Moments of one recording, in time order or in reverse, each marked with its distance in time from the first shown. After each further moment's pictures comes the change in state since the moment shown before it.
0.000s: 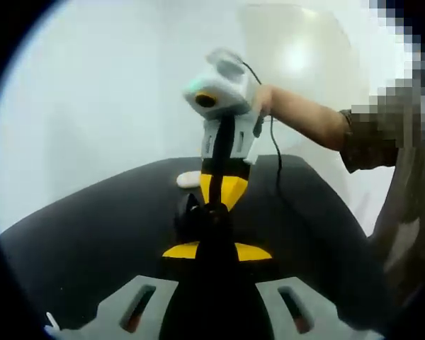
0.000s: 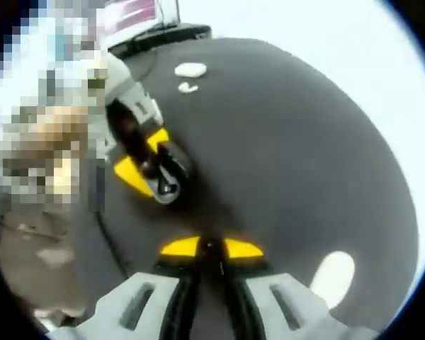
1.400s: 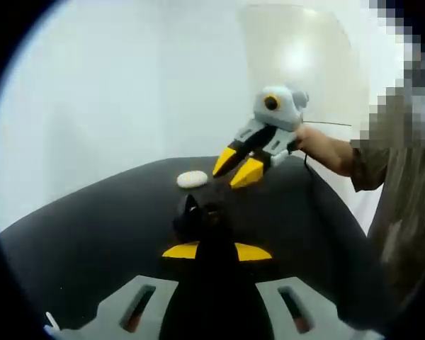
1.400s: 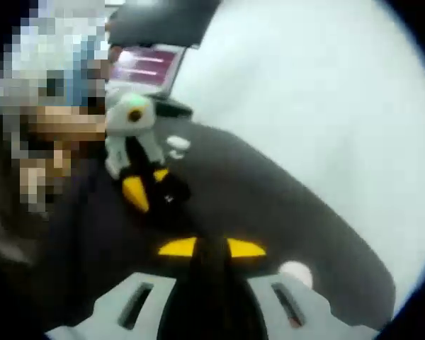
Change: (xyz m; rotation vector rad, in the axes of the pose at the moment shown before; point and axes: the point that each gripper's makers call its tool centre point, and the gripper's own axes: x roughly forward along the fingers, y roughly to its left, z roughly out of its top) left arm 0.001 0.000 0.001 -0.006 0.000 -0.003; right arm -0.055 -0.021 0.008 -0.179 -0.582 -0.335
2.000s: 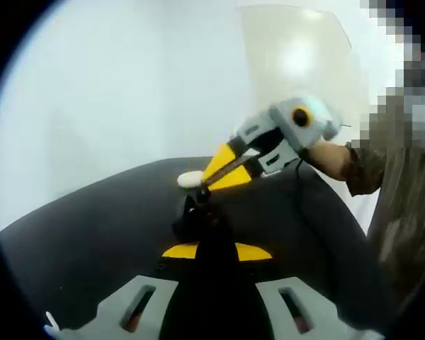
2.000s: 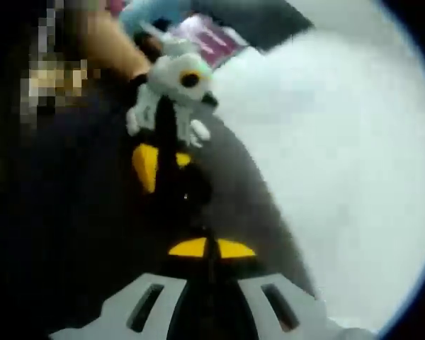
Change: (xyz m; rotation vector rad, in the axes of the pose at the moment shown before) left arm 0.000 0.001 0.000 -0.005 -0.001 0.002; right arm 0.023 0.024 -0.001 -0.380 0.005 -0.042
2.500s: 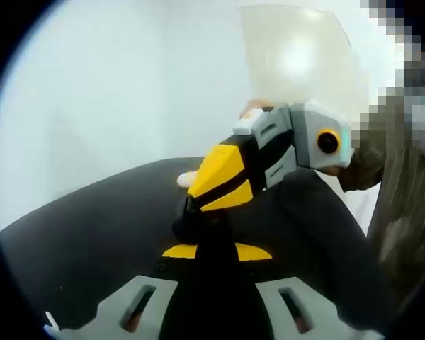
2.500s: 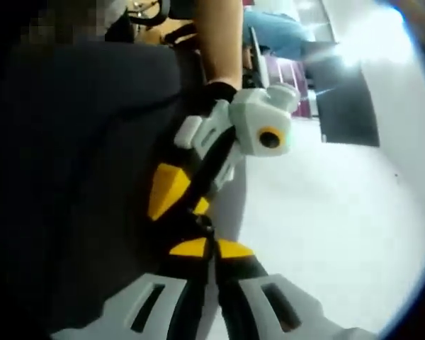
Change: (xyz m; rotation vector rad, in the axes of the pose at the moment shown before) left arm 0.000 -0.001 0.000 -0.001 -0.001 -0.003; right arm 0.022 0.024 0.065 -0.872 -0.113 -0.038
